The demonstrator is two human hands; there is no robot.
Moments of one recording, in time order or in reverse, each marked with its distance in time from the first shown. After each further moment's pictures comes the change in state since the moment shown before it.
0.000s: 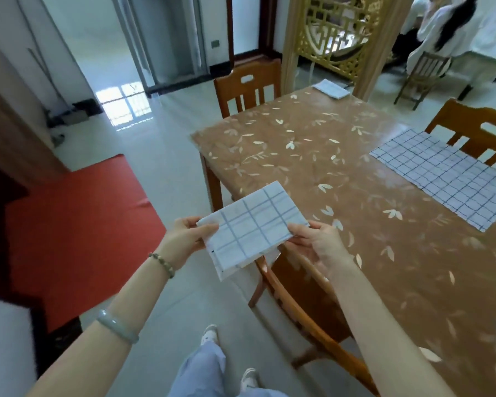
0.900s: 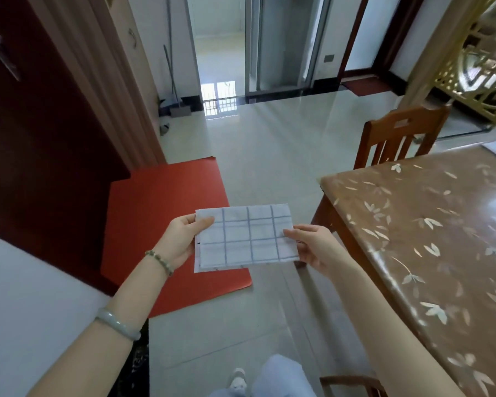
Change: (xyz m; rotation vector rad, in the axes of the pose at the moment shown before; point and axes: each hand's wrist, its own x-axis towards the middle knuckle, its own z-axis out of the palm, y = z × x) left_hand 0.117 0.115 -0.368 -0.211 0.306 0.053; right_hand 0.187 0.013 0.409 -0.314 -0.436 0.134
